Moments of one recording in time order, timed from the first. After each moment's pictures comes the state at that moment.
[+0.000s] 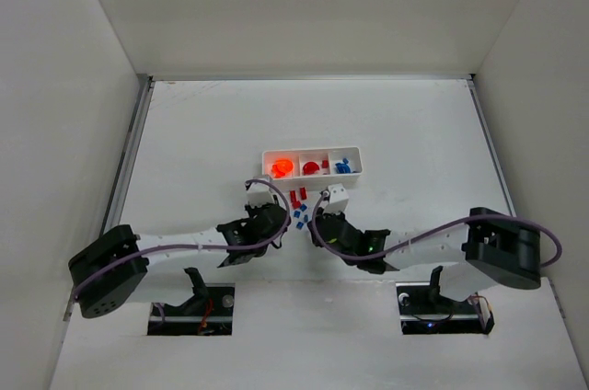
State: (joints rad) left arm -1.06 1.21 0.42 0.03 -0.69 -0.90; right arm 1.24 1.48 0.55 0.30 0.63 0.70
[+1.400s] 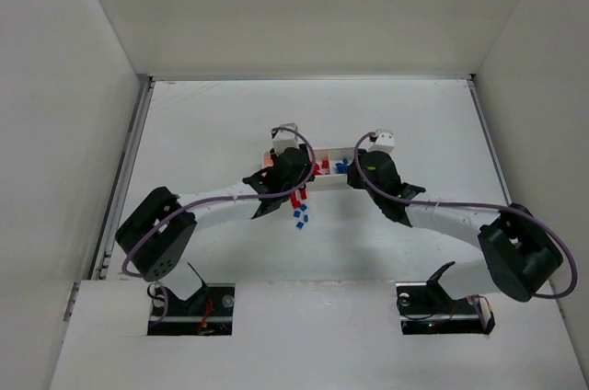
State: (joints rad) left arm -0.83 1.59 0.88 0.16 -0.47 -0.67; right arm 0.65 1.37 0.63 0.24 0.38 0.55
